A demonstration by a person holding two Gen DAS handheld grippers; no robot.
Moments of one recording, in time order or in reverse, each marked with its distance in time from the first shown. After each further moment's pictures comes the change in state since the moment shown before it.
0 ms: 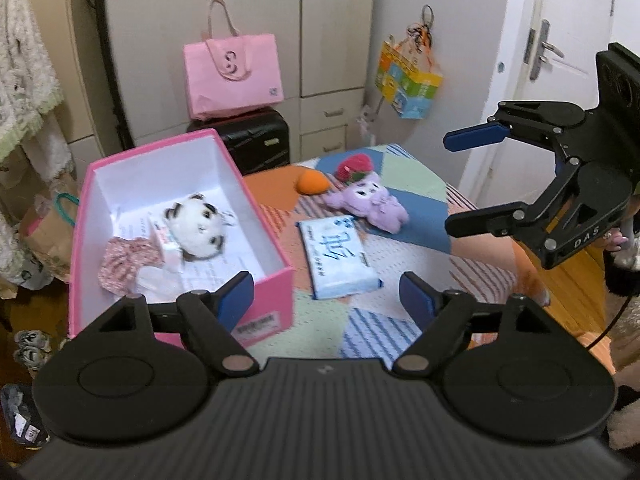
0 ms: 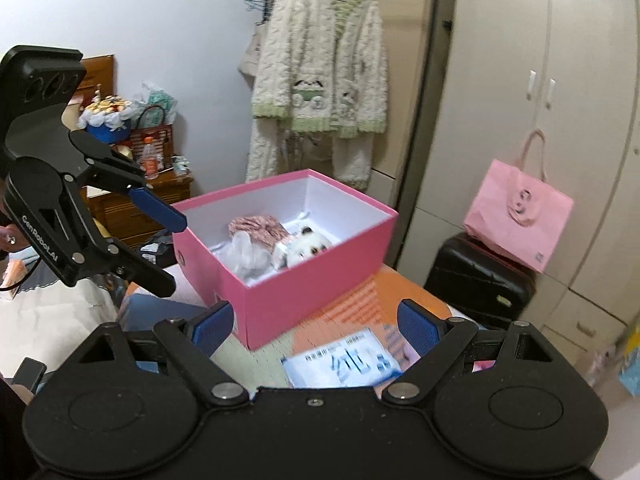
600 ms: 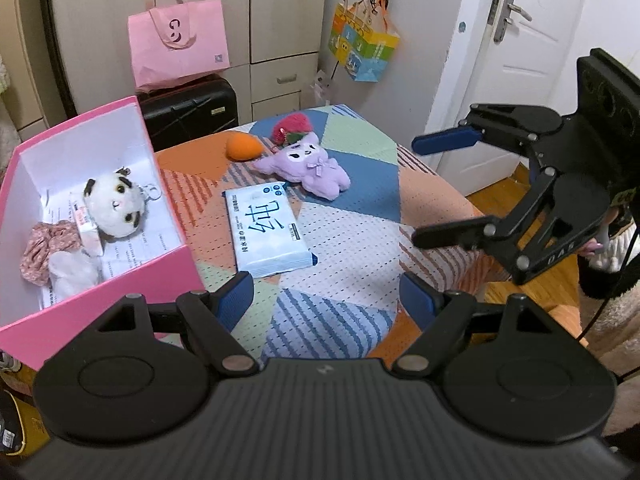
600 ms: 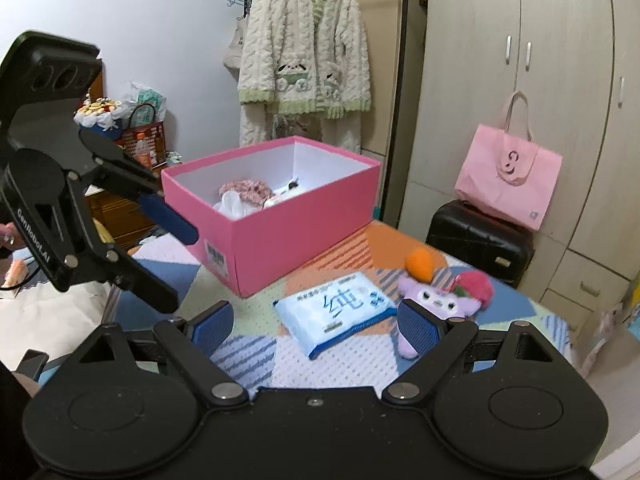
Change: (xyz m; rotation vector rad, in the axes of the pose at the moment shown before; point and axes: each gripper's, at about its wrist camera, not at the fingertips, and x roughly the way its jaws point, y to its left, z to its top) left arm 0.049 -0.042 -0.006 0.037 0.093 -0.107; right arm 0.000 -0.015 -0.064 0.067 0.011 0.016
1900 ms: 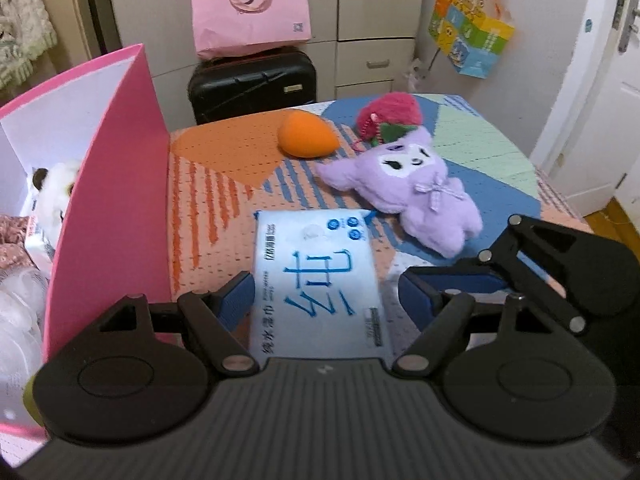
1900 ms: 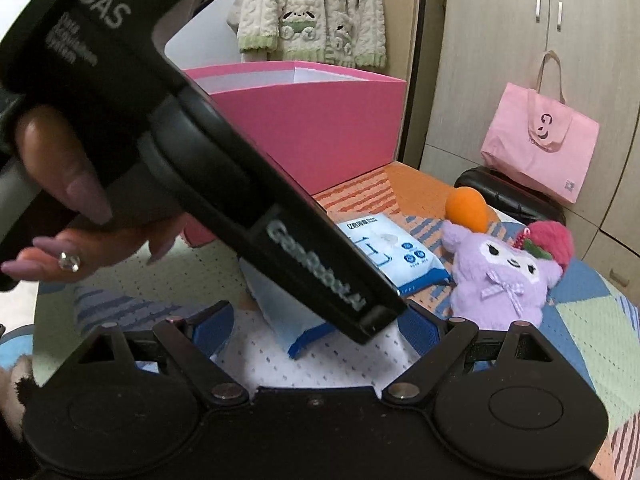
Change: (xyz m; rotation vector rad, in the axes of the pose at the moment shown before) left arm 0.164 0.030 0.038 -0.155 0.026 0.250; right arm 0.133 -0.006 -0.045 -0.032 0.071 0.014
